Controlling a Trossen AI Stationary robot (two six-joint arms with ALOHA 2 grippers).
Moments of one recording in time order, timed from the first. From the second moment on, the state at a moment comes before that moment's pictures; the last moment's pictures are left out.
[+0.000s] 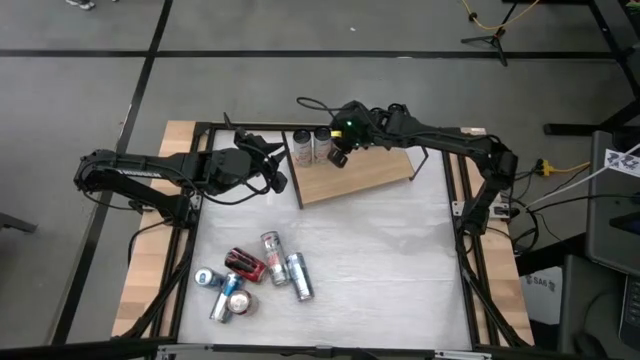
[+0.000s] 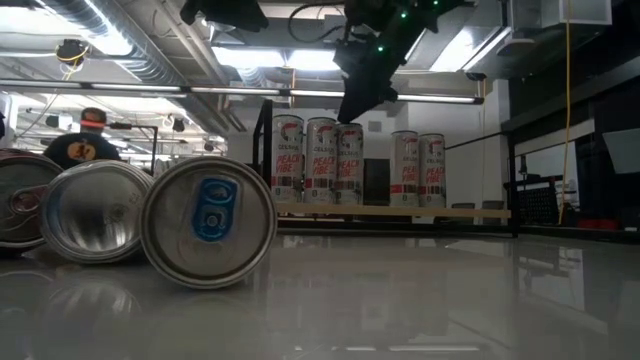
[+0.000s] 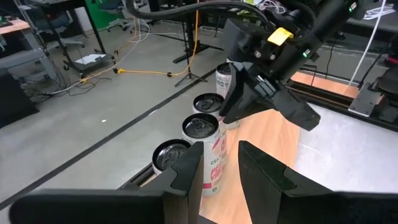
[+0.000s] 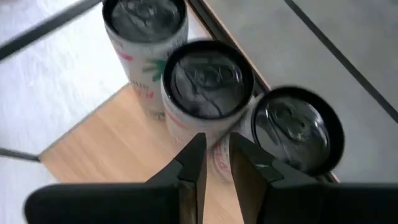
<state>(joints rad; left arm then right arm) -0.02 1.15 1.08 -0.35 -0.76 -0.24 -0.36 1.76 1.58 -0.63 0.15 0.05</state>
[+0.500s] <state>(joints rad) -0.02 1.15 1.08 -0.35 -0.76 -0.23 -0.36 1.77 1.58 -0.54 0.14 0.05</state>
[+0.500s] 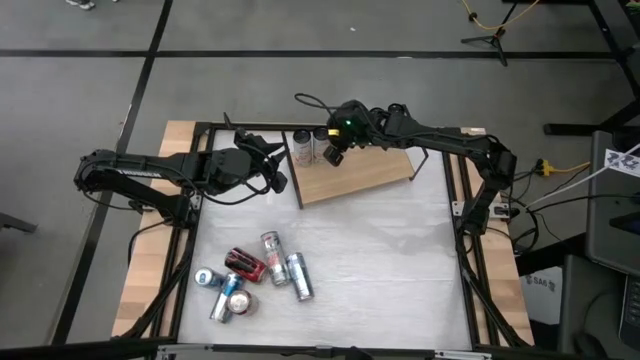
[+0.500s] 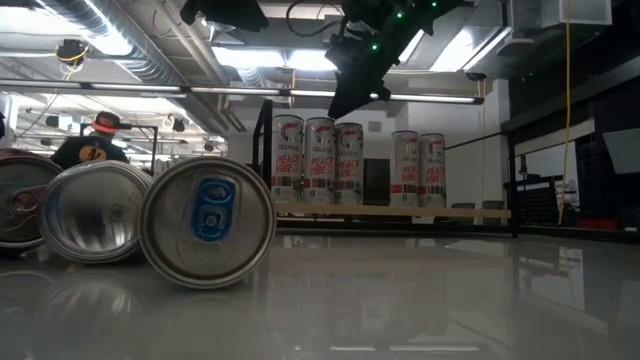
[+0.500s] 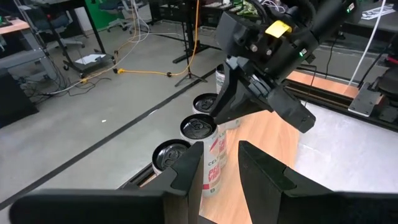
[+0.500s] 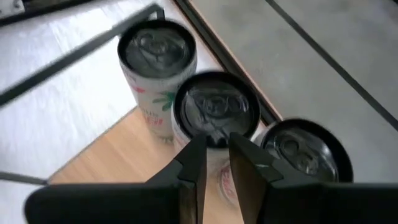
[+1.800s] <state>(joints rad) -0.02 1.15 1.08 -0.35 -0.76 -0.23 -0.52 1.73 1.58 -0.71 0.29 -0.07</state>
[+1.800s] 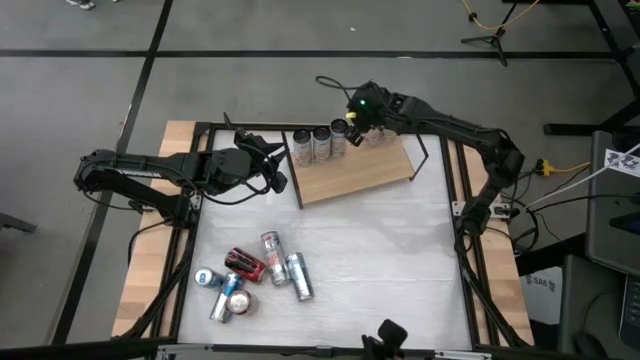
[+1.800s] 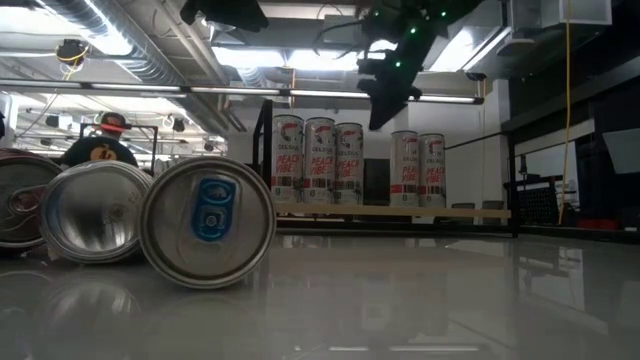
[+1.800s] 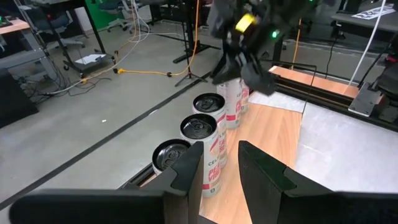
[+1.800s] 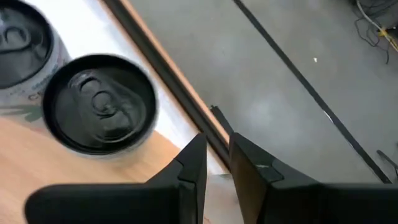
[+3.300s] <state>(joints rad) -0.02 1.15 1.08 -0.35 -0.76 -0.23 -0.52 1.81 1.58 -0.67 0.17 -0.06</state>
